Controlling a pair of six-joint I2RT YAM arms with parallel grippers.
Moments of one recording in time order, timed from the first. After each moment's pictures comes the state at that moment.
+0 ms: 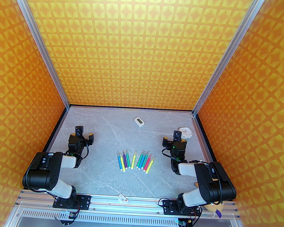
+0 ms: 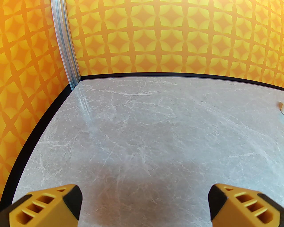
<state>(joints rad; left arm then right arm) 0.01 1.55 0.37 0.90 -0.10 0.02 0.13 1.52 0.37 0.86 0.31 0.00</state>
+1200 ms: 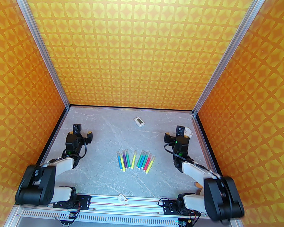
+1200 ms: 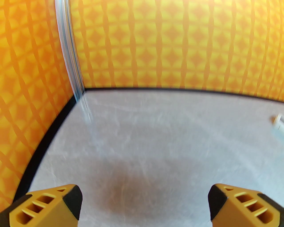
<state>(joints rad) 0.01 1.26 0.45 0.58 -0.10 0.00 0.13 1.24 0.56 0.36 0.31 0.09</state>
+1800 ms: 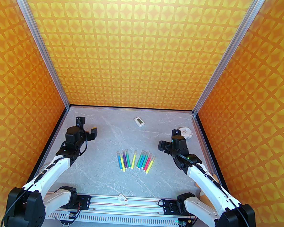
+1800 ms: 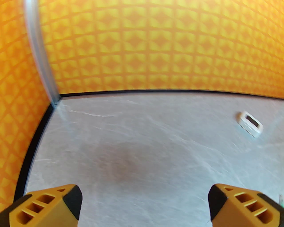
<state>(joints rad) -0.17 1.12 0.67 0.08 -0.11 -0.05 0.29 1.07 0.73 -0.48 0.16 0.40</state>
